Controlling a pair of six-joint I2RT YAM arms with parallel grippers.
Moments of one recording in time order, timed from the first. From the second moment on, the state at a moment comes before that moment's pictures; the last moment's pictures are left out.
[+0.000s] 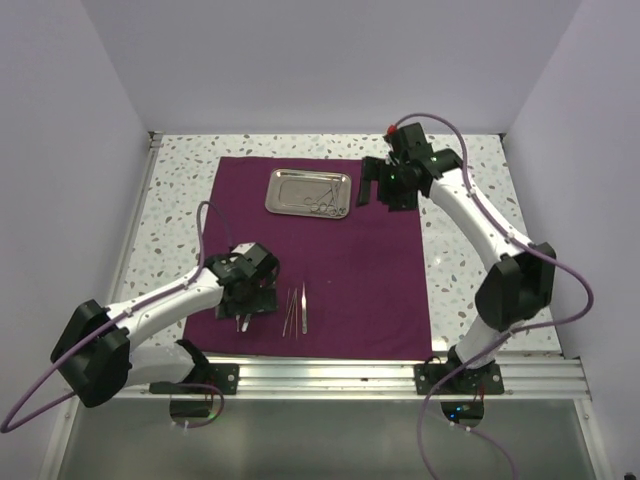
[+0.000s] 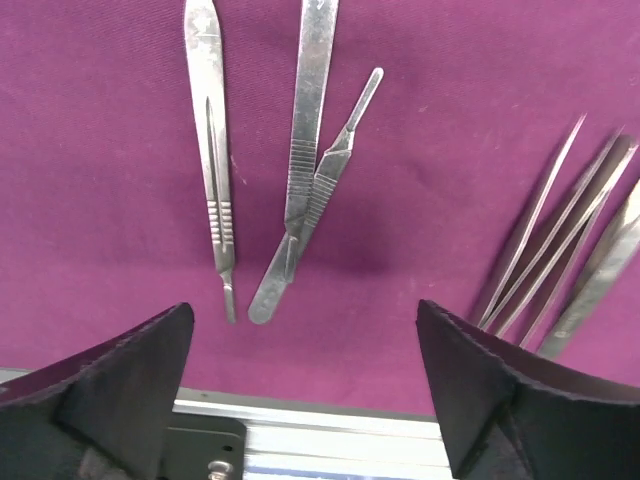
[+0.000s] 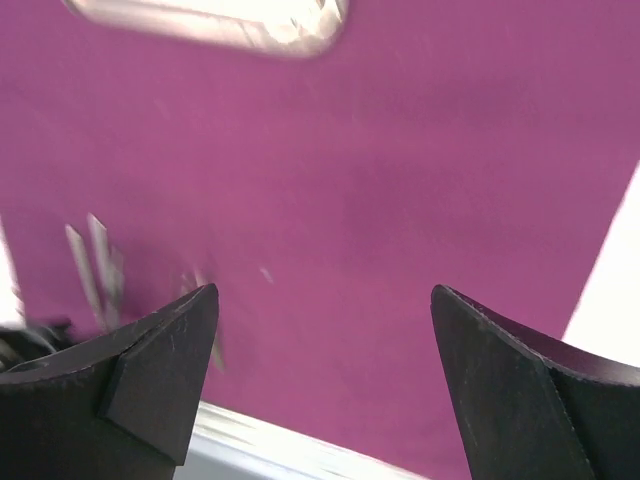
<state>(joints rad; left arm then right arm) -0.72 1.24 0.72 -0.87 -0.24 -0.86 0.39 1.63 1.54 -0.91 -0.10 0.45</state>
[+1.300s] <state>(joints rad) -0.72 1.02 0.83 -1.06 -0.25 -0.83 0.50 2.63 2.47 -0.91 0.15 0.44</state>
